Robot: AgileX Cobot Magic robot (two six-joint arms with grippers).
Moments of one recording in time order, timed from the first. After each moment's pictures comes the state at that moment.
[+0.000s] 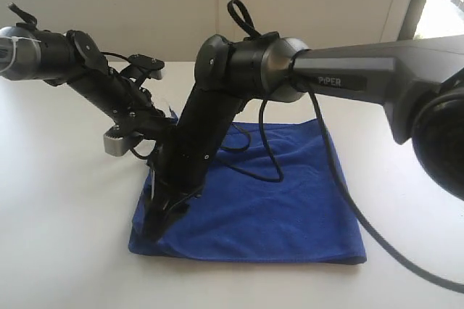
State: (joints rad) left arm -0.30 2.16 -1.59 -0.54 0.68 0.76; right arm 0.56 2.18 -1.69 0.60 1.15 -0.91
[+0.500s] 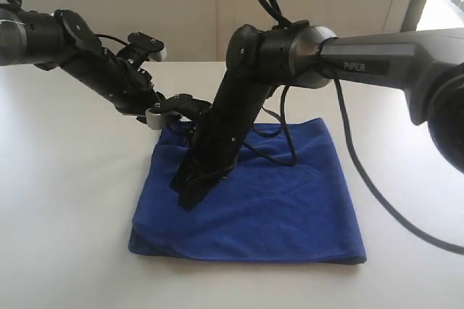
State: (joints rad) left arm -0.30 2.09 -1.59 -0.58 0.68 0.88; right arm 0.46 2.18 -1.69 0.50 1.12 -0.70
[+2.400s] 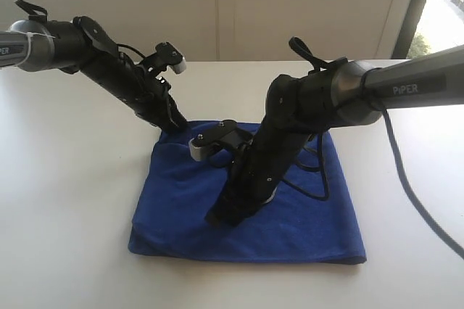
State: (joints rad) left arm -0.30 2.25 -1.78 -0.69 0.85 1.18; right arm 0.44 2.05 -1.28 0.44 0.73 -0.63
